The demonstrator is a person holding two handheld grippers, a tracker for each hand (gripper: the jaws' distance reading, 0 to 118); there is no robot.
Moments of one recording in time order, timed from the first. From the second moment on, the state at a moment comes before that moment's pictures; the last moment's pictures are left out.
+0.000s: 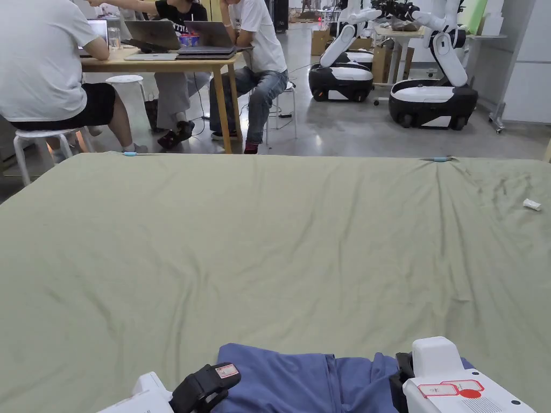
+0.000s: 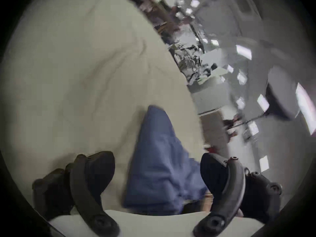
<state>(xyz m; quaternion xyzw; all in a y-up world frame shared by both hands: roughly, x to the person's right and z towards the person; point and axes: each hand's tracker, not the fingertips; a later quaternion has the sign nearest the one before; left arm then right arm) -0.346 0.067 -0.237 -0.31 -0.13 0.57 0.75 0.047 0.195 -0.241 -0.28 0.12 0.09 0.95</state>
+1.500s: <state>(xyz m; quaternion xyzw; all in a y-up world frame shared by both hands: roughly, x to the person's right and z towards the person) -0.125 0.218 -0.265 -0.29 -0.14 0.12 0.94 0.111 0.198 -0.235 -0.29 0.09 0.08 0.95</state>
